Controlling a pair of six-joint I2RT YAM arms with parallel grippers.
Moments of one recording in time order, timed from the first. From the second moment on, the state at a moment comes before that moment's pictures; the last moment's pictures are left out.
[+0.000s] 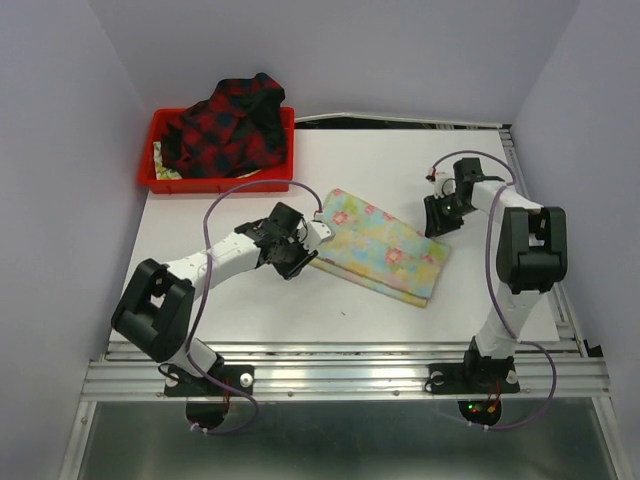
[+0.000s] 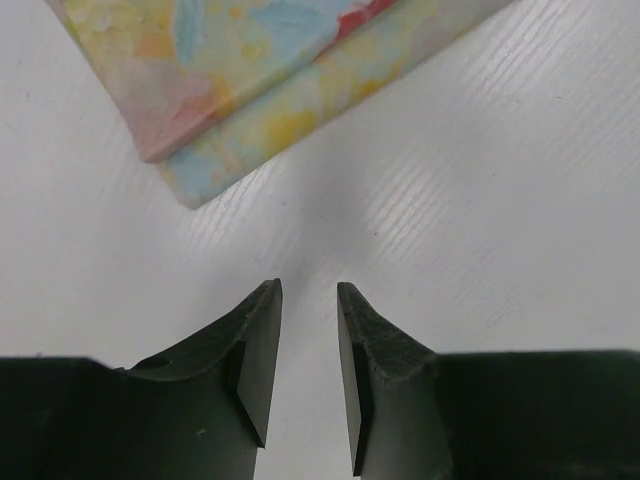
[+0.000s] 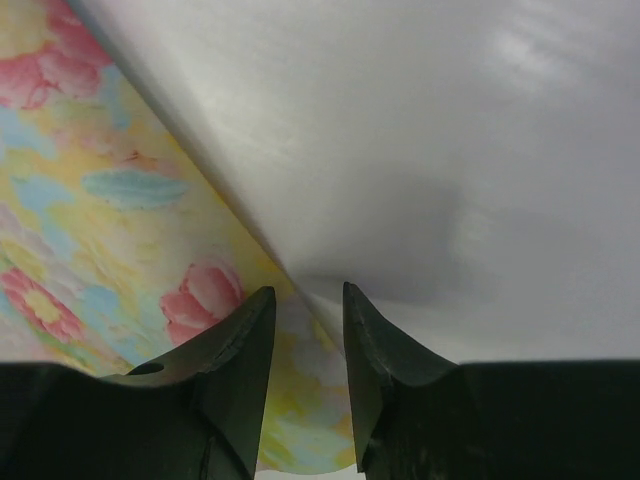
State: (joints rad) left arm -0.61 1.49 0.92 -0.49 0.16 0.35; right arm -0.01 1.94 1.34 -0.64 -0.36 -0.25
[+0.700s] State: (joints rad) left arm -0.61 2.08 1.49 -0.41 0.19 0.31; right arm 0.17 1.72 1.09 -0.88 -0.57 -0.22
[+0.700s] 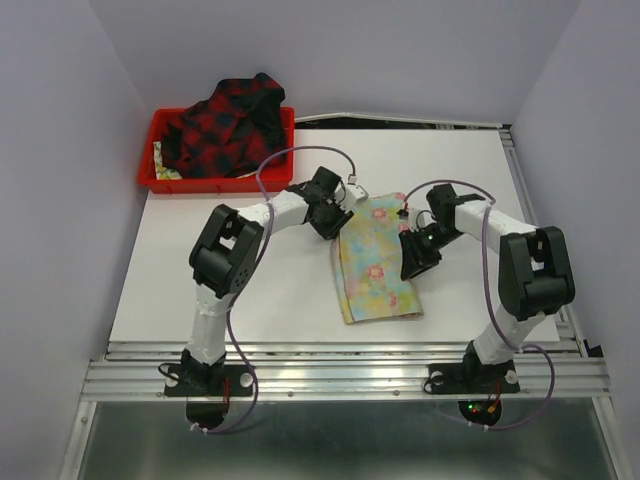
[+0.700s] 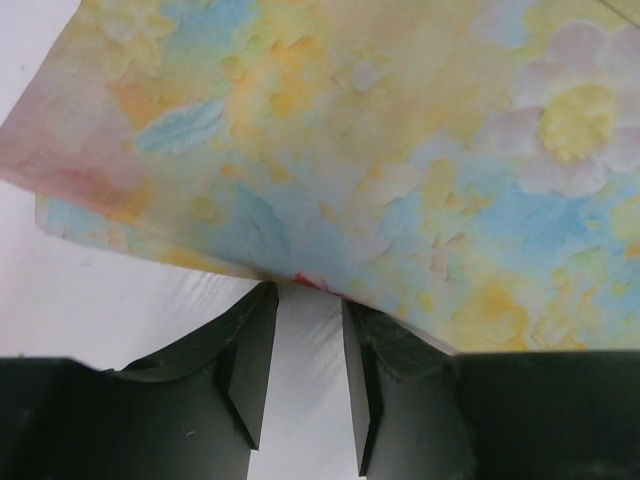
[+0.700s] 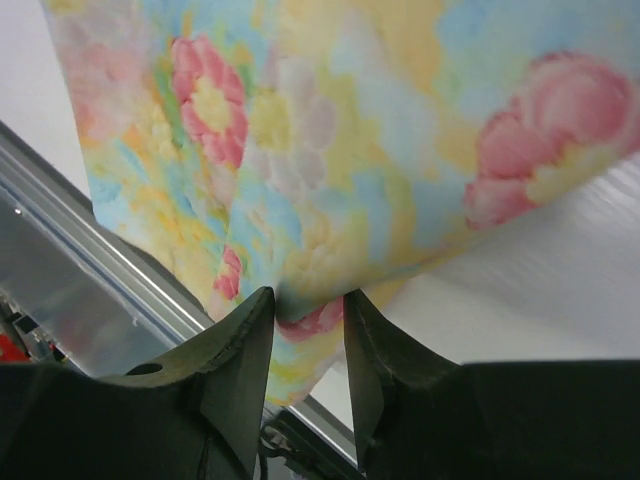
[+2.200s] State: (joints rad) left arm -1.11 1.16 0.21 0.41 0.06 1.21; right arm 0.43 1.99 1.19 -0.41 -0.82 -0.02
